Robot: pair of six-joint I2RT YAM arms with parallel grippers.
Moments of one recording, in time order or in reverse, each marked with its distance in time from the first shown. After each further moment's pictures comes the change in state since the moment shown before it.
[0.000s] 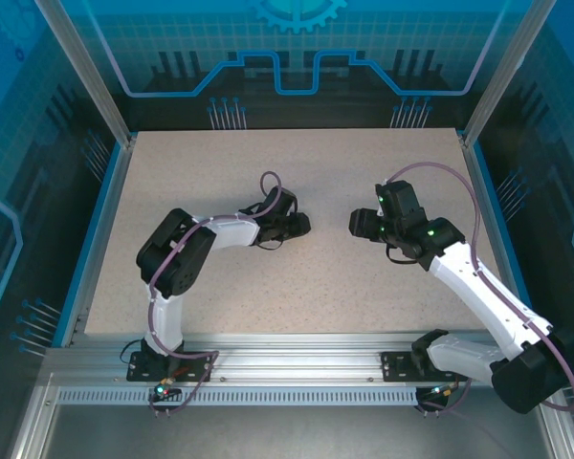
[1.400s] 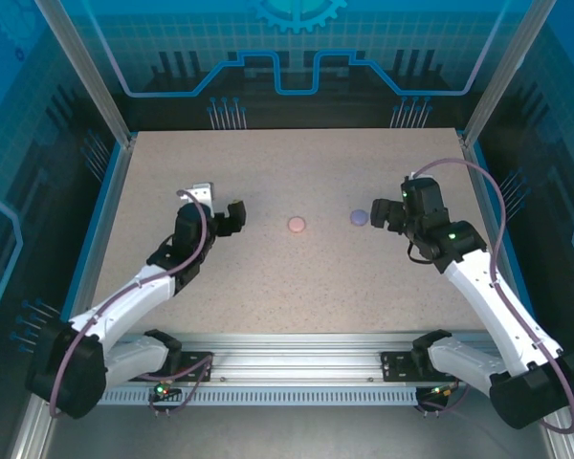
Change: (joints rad) left arm 0.195 -0.906 -0.588 0.171 -0.410 0.496; right arm -0.135 -0.079 0.010 -0.027 0.220 -0.158
